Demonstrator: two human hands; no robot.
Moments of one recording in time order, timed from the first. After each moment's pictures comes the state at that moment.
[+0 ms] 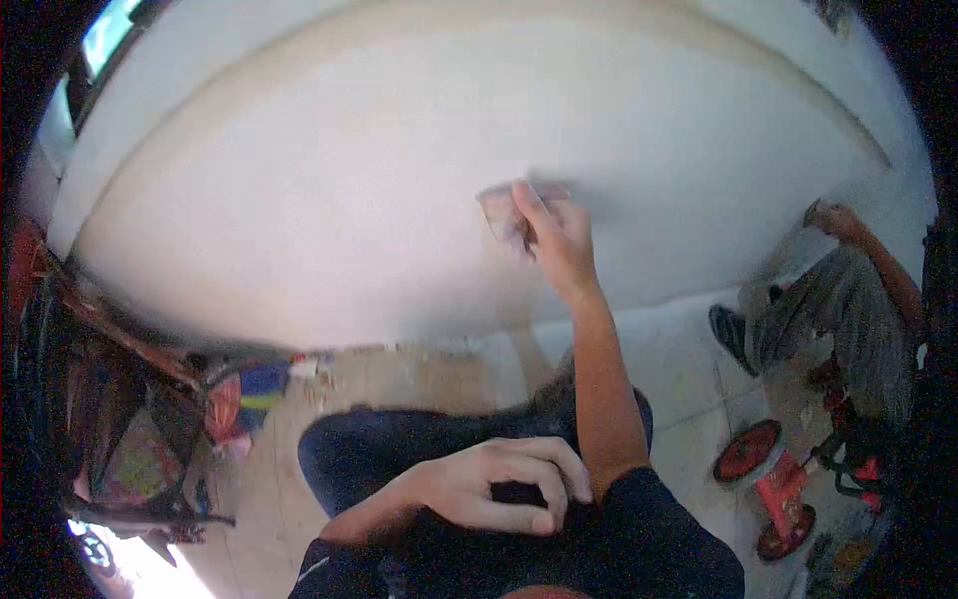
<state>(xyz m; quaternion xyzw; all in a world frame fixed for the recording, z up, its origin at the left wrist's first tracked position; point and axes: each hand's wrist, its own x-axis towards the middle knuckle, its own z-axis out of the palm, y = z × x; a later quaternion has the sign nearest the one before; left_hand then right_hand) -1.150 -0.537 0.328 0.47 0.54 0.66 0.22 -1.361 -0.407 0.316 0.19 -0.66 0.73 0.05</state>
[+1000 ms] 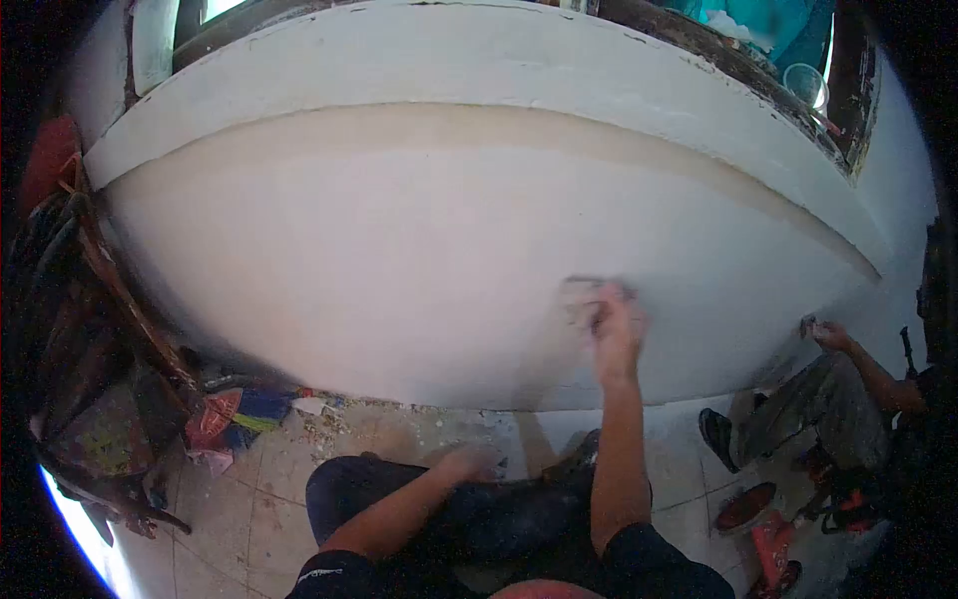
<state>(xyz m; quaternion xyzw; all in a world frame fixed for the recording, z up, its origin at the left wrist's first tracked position) -1.237 -0.627 0.000 0.33 0.92 0.21 0.07 -1.363 -0.420 0.323 0.16 -0.54 0.82 0.06</state>
